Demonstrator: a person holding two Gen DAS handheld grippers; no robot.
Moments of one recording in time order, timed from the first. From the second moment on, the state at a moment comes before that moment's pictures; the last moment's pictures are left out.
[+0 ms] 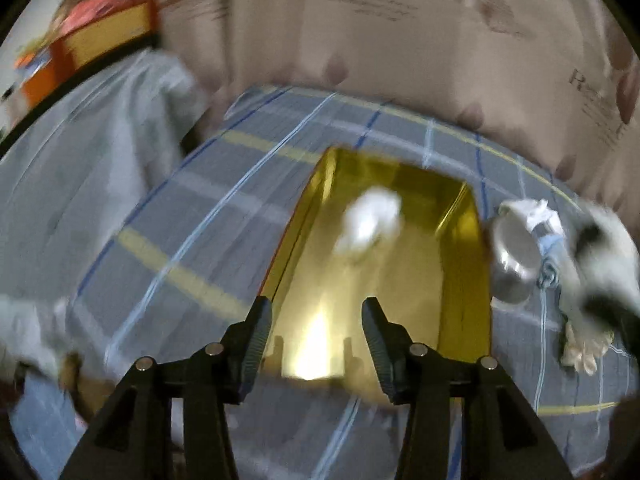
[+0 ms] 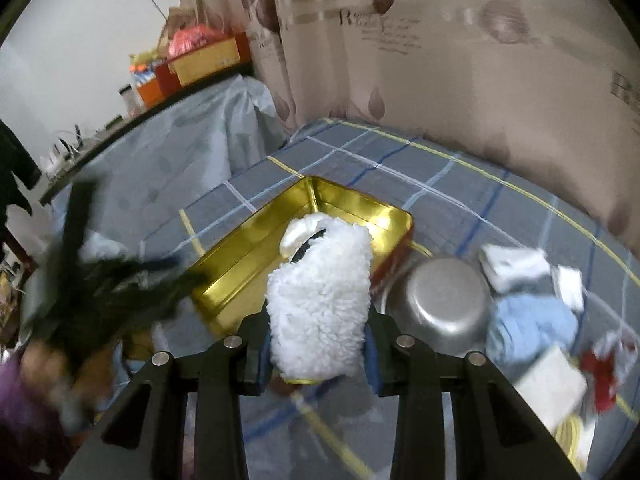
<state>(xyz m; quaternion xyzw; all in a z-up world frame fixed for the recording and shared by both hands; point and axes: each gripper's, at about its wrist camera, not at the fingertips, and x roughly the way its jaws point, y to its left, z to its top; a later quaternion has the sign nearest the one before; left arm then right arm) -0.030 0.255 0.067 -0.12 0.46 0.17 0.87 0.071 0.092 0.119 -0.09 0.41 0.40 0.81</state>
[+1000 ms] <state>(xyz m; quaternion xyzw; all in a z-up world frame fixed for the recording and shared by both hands) -0.130 0.242 0.061 -0.11 0.42 0.27 0.86 0.145 0.230 0.033 -0.16 0.50 0.34 0.78</state>
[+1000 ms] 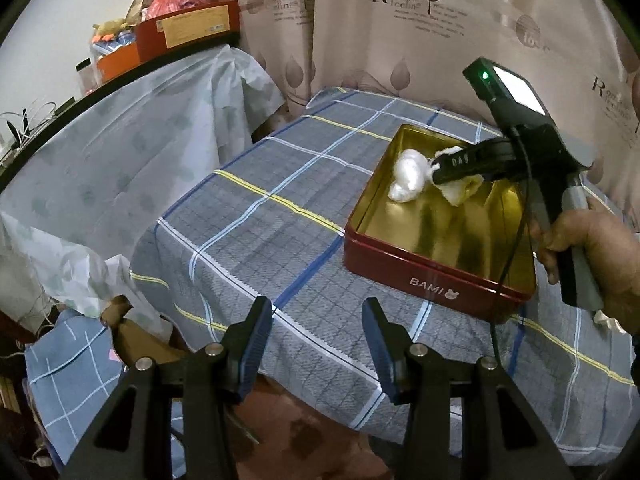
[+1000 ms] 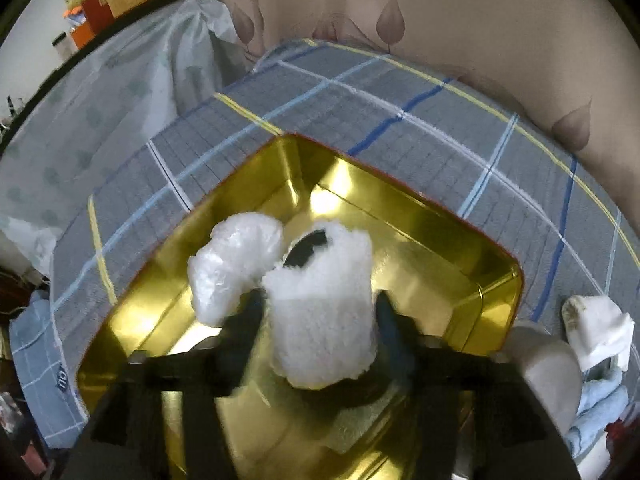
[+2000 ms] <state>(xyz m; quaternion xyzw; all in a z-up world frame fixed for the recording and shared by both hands) -0.051 0.025 0.071 -0.04 0.46 -0.13 0.88 0.035 -0.273 0.029 -0.06 0.37 -0.08 0.92</state>
